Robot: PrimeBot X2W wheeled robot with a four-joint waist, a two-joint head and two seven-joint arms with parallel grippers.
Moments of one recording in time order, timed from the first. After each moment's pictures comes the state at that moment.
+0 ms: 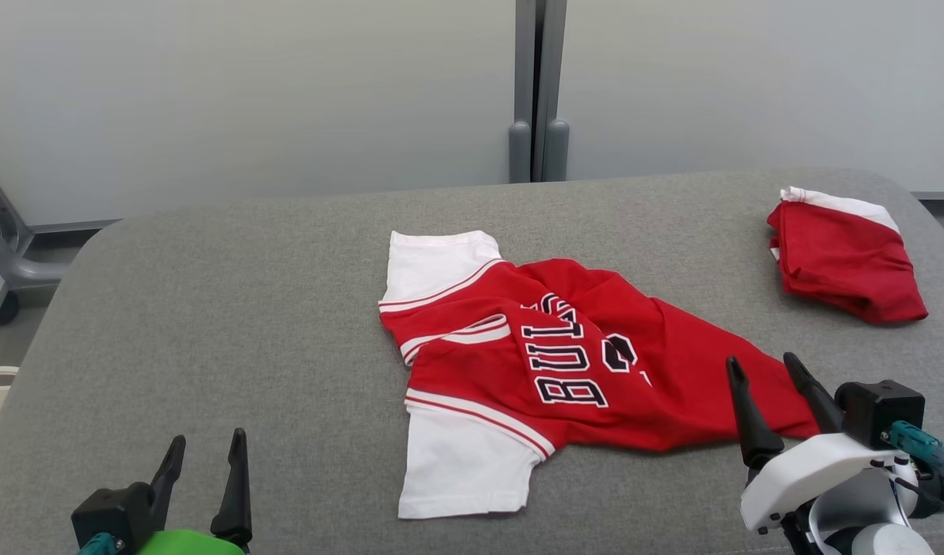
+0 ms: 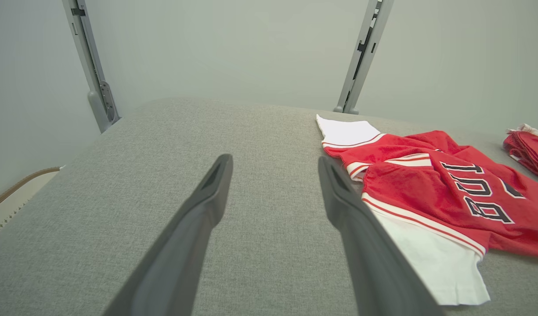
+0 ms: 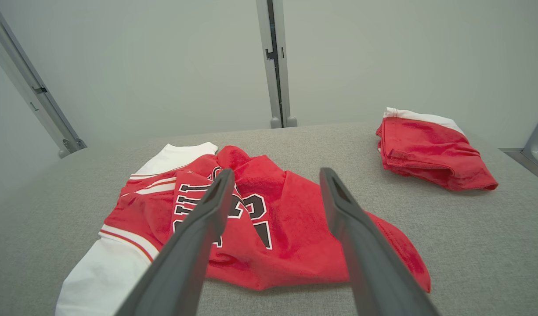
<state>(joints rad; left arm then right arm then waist) 0.02 0.53 -0.52 0.07 -0.80 0.31 -0.26 0.06 -0.06 -0.02 -0.06 0.19 0.13 0.10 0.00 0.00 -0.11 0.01</state>
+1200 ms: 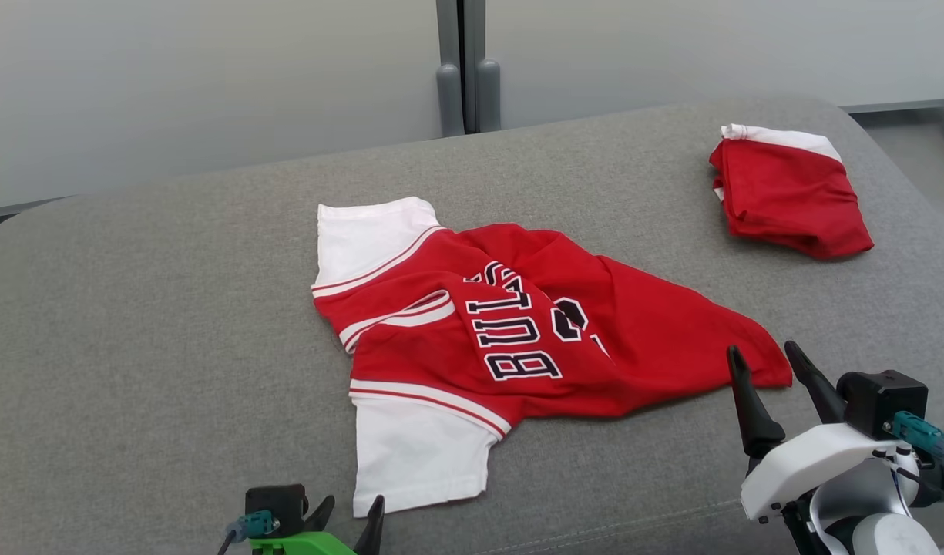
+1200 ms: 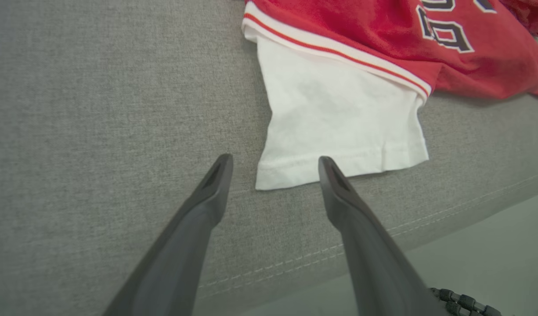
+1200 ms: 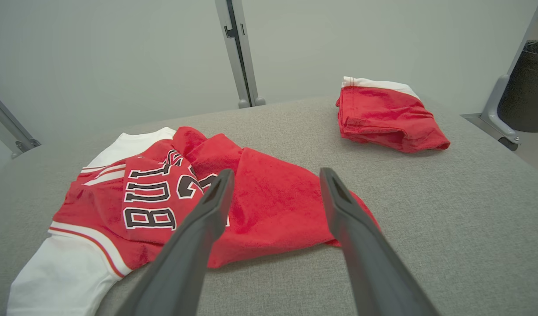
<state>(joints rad) -0.12 0.31 -0.74 0.41 -0.84 0.16 -0.05 0.04 -0.06 -0.02 -0.06 0.20 0.13 0.10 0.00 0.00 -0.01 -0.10</state>
